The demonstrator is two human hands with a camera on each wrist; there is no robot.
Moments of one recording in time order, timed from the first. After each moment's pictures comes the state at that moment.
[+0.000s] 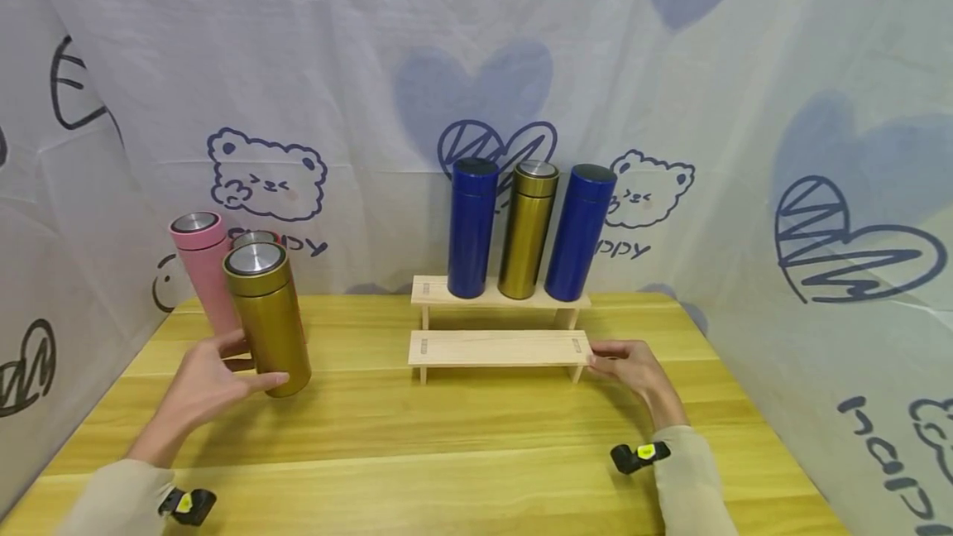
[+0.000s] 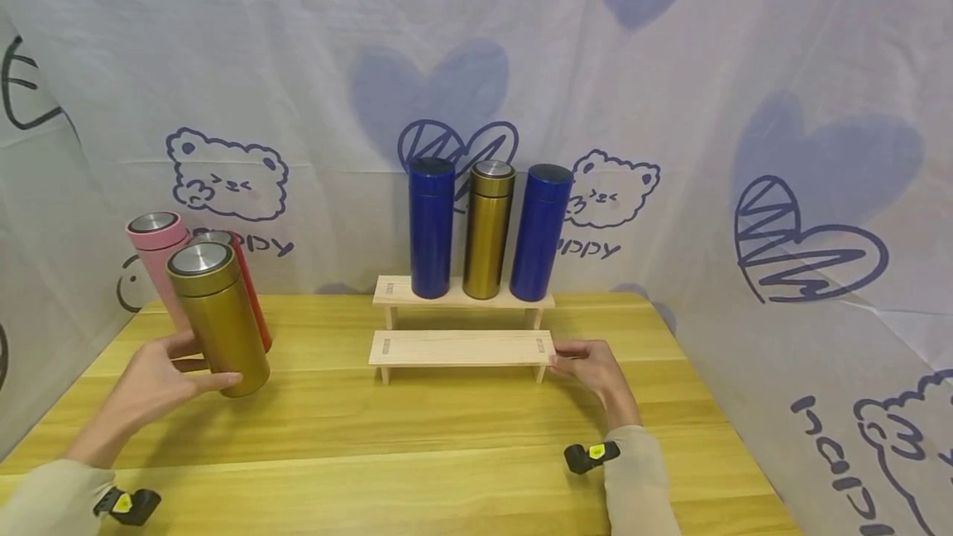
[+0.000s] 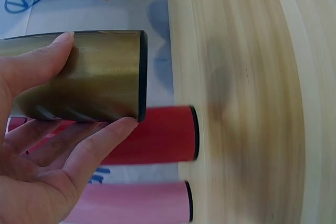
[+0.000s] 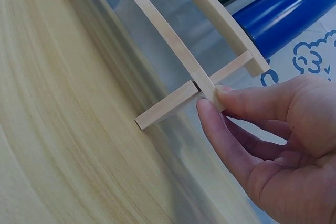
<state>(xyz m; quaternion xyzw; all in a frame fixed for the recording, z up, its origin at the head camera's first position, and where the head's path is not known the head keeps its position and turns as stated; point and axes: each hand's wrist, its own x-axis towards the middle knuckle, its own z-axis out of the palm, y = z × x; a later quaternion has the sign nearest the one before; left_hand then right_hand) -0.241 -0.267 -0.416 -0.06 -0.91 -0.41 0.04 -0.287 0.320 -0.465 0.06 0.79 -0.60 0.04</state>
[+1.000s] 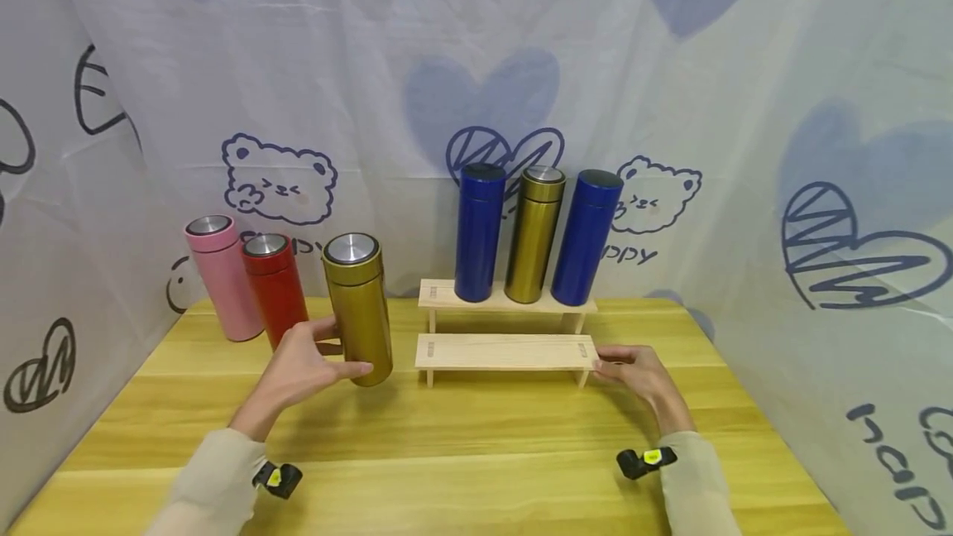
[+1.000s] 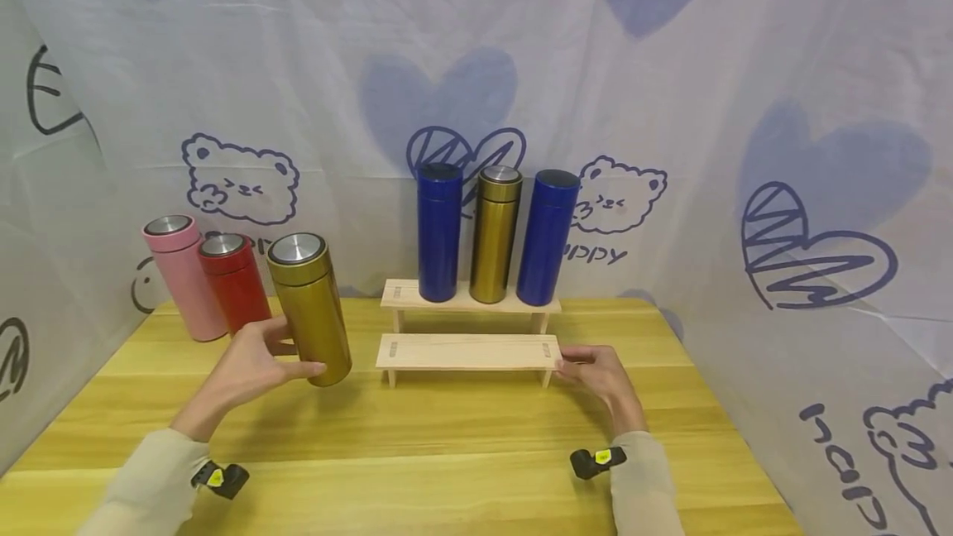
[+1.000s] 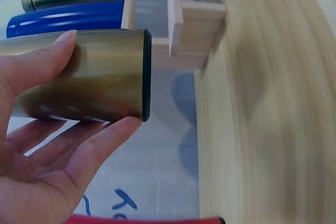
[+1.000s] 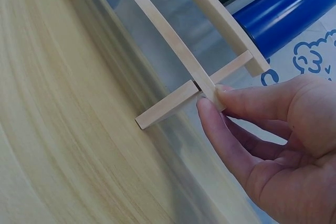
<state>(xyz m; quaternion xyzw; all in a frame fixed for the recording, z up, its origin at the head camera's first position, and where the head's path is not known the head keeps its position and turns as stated) -0.256 -0.185 -0.405 -0.12 -0.89 -0.44 0.03 -0.286 0.320 -0.465 0.05 0.79 -0.61 0.04</state>
